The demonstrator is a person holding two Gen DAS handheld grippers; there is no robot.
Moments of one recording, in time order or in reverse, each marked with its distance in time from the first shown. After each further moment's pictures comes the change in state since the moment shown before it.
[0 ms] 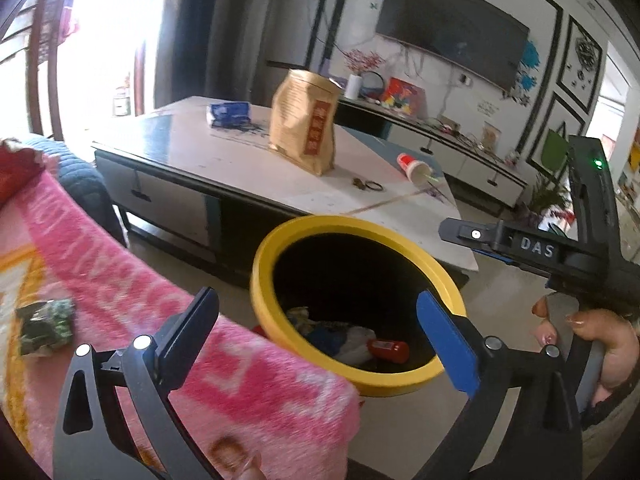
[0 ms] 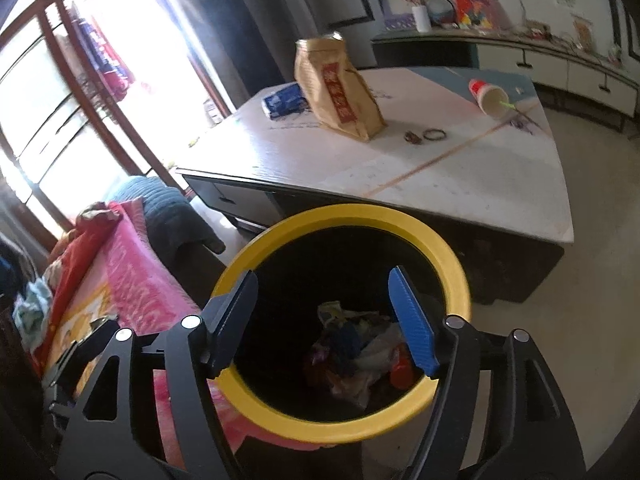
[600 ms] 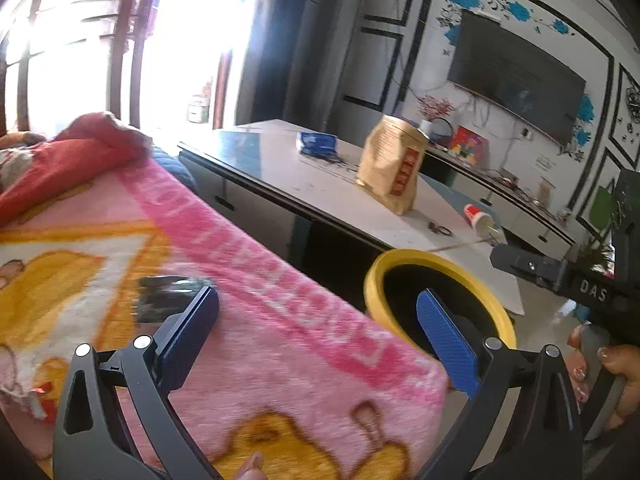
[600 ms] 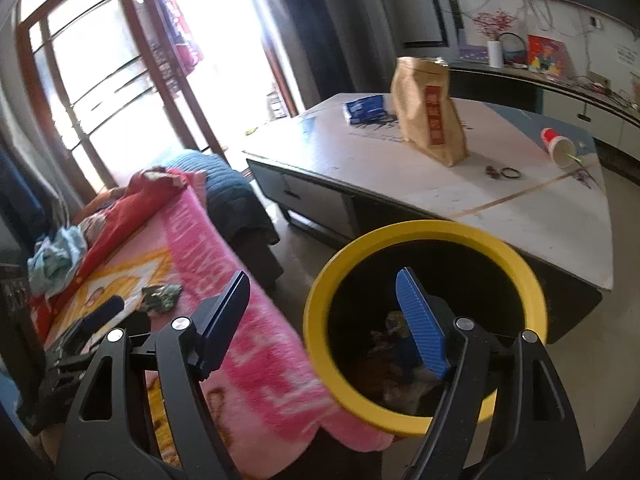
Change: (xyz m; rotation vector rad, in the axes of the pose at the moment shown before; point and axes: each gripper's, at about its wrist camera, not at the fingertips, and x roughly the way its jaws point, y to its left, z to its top) left arm -0.078 0.078 -0.018 -0.159 -0.136 0.206; right arm -0.015 0.094 -0.021 -0.201 -0.026 0.144
